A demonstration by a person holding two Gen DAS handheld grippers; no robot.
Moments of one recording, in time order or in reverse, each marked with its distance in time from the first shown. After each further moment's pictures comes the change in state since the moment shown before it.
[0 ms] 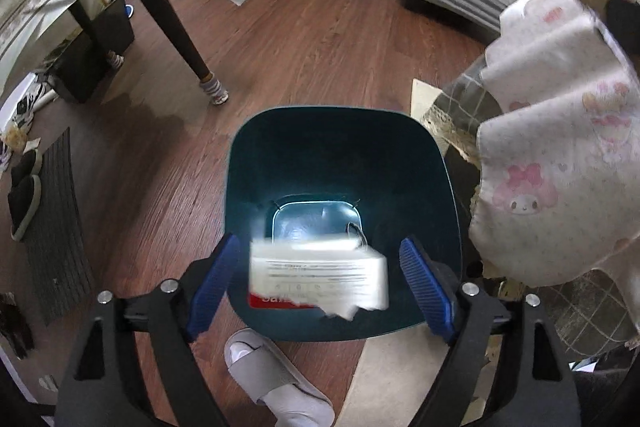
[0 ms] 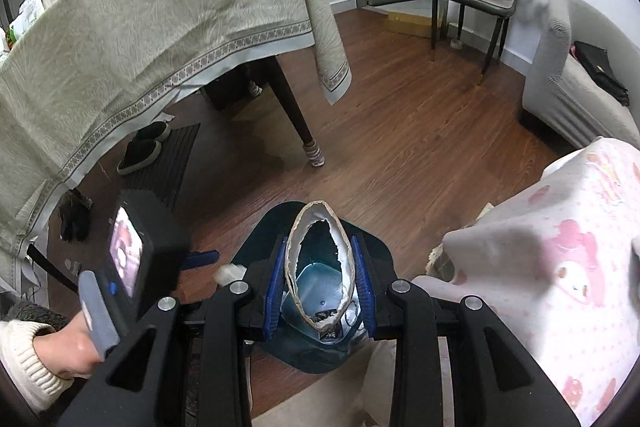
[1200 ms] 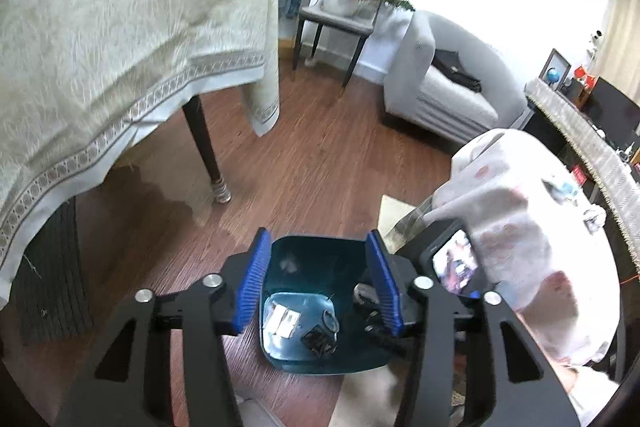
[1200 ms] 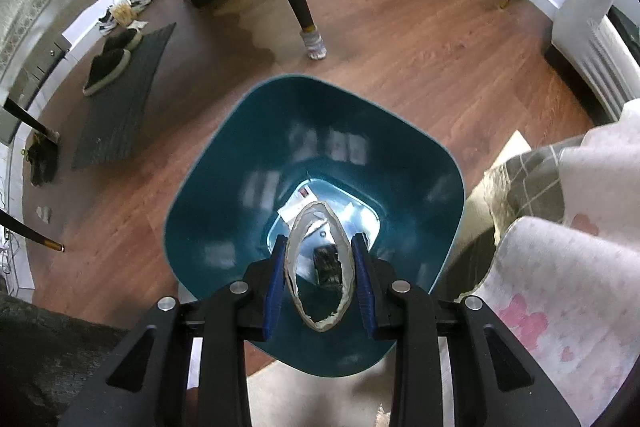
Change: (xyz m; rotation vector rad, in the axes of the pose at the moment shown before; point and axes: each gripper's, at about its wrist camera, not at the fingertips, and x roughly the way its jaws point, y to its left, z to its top) left arm -0.142 0.038 0.025 -0.079 -0.371 -0.124; right arm 0.149 0.026 -0.054 -0.029 0.345 -0.060
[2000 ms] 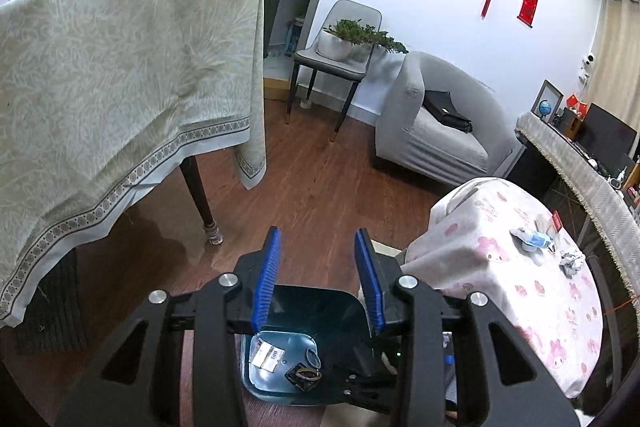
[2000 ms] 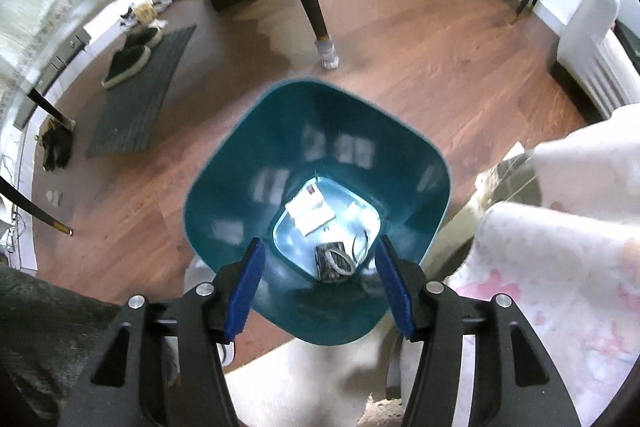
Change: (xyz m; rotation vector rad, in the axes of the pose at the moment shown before) left arm -0.037 -0.033 0.039 -0.014 -0.136 0.002; right arm -0.042 -0.004 -0.019 -0.061 -0.063 0.038
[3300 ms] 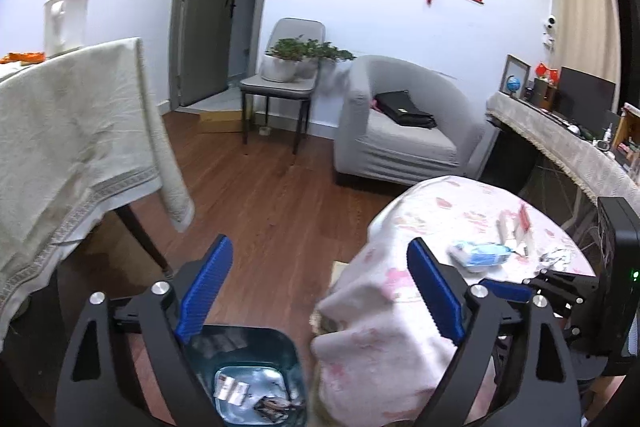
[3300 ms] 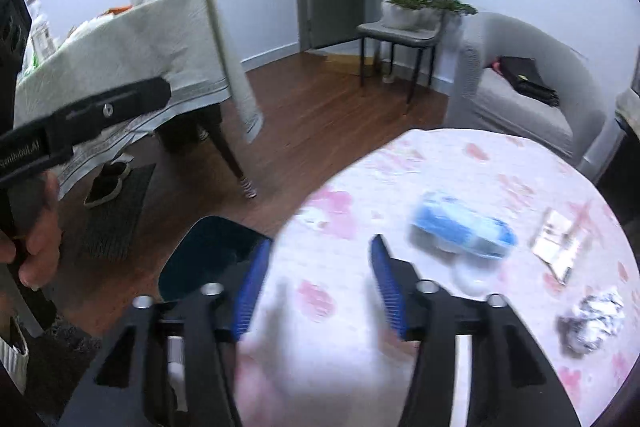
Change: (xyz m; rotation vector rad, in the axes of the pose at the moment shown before) left arm 0.035 -0.156 0.006 0.174 -0.075 -0.056; right arm -0.225 -0.139 -0.078 0.180 -0.461 -0.151
